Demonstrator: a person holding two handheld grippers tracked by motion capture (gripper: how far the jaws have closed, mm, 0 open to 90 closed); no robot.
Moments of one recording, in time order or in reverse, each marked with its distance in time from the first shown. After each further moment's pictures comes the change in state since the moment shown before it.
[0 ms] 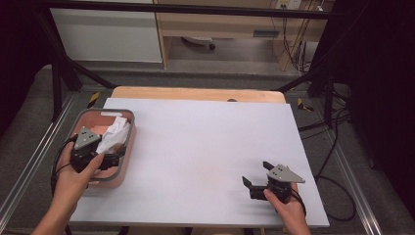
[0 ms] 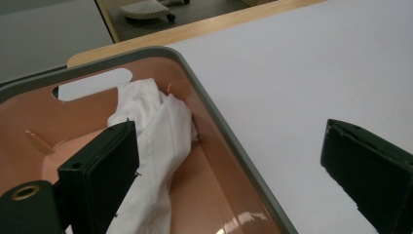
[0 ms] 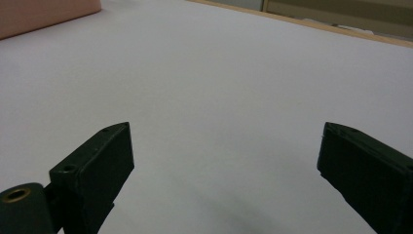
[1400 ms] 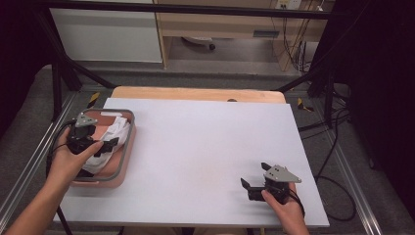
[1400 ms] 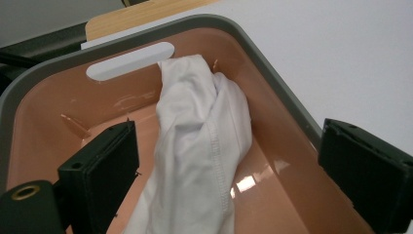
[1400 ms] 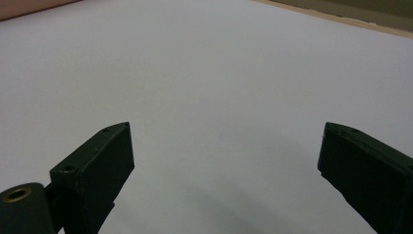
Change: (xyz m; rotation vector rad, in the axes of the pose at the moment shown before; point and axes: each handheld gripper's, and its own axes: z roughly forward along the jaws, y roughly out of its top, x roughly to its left) left arm 0.049 0.017 0.026 0.176 0.036 -0.013; right arm 0.004 -0.001 0.004 0.044 0.002 -0.024
